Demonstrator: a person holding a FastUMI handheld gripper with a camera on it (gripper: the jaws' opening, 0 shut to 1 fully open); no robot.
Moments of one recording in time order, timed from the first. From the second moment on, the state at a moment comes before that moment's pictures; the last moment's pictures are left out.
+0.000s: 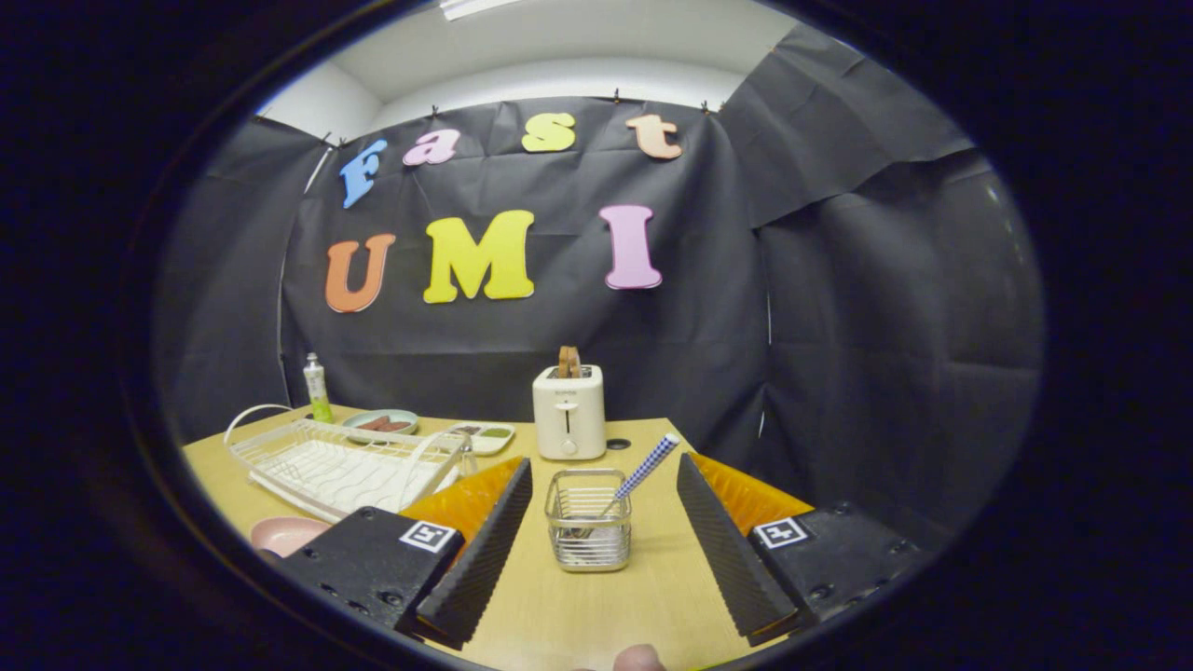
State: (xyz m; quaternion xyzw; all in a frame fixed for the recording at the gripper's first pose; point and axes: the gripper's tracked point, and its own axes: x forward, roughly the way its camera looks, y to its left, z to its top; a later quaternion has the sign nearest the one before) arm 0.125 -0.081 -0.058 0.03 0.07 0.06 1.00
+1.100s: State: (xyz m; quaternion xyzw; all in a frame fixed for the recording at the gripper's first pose) arm 0.198 -0.056 -0.084 0.09 0.15 0.12 0.98
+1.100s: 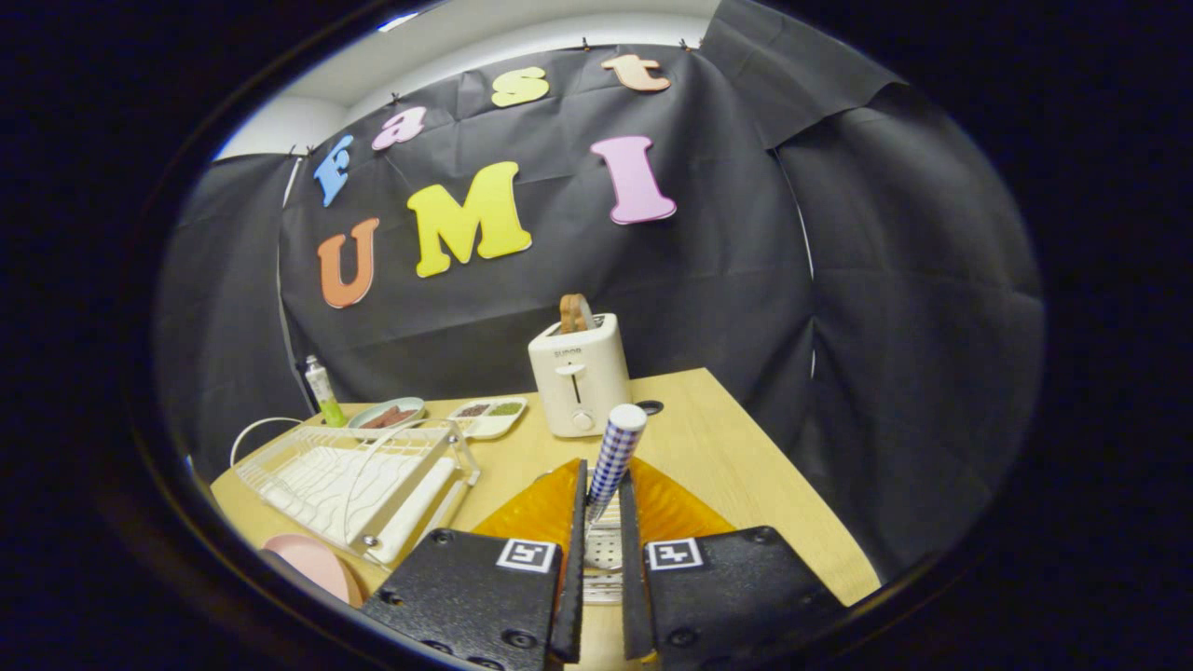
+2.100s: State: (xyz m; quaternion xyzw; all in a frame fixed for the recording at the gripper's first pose) arm 0.054 0.052 0.068 0.05 0.05 0.12 0.99
